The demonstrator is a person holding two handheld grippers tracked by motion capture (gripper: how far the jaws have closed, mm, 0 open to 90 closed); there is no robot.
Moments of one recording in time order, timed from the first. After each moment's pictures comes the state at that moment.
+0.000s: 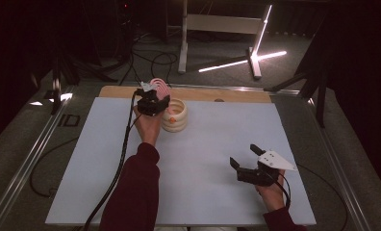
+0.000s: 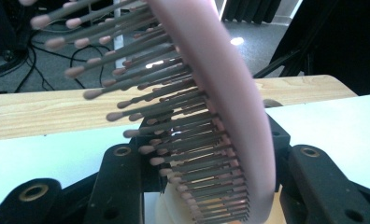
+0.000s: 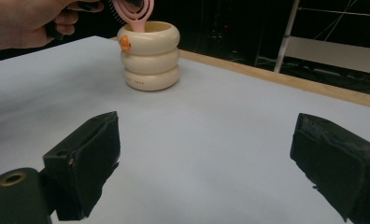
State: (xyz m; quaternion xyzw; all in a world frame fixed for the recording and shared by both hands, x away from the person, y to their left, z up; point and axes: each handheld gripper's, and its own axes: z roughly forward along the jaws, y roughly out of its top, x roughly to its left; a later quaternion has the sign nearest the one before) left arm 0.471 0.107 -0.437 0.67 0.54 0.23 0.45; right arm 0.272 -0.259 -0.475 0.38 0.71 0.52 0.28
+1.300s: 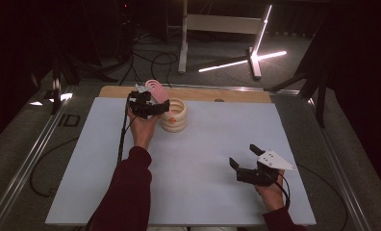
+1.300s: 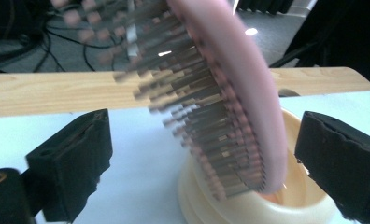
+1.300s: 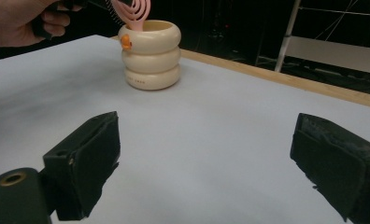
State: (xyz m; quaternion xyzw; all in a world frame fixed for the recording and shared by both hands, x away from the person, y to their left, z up) left arm 0.465 0.122 -0.440 0.67 0.56 0.22 0.43; right arm 0.272 -0.258 -0.476 0.38 0.71 0.52 0.28
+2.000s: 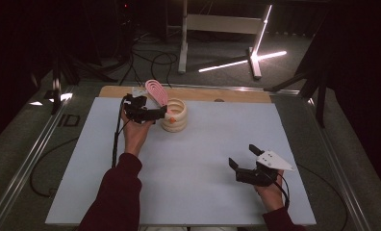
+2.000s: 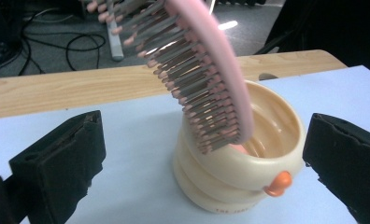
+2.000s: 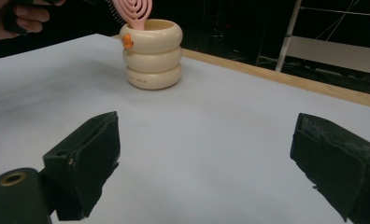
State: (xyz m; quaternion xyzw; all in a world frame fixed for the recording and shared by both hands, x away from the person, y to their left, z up) left arm 0.440 0.137 -0.430 0.70 0.52 0.21 0.44; right arm 0.272 -0.255 -0.476 0.38 0.72 0.52 0.28
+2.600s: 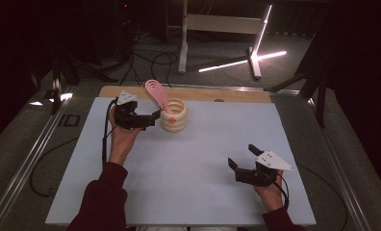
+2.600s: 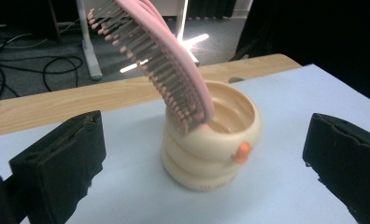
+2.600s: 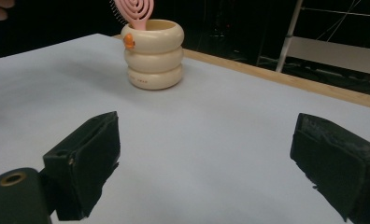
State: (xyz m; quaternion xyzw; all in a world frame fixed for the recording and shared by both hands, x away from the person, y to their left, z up) left arm 0.400 0.166 -0.414 0.72 0.46 0.21 0.48; right arm 0.272 -0.254 -0.475 0.38 0.72 0.52 0.28
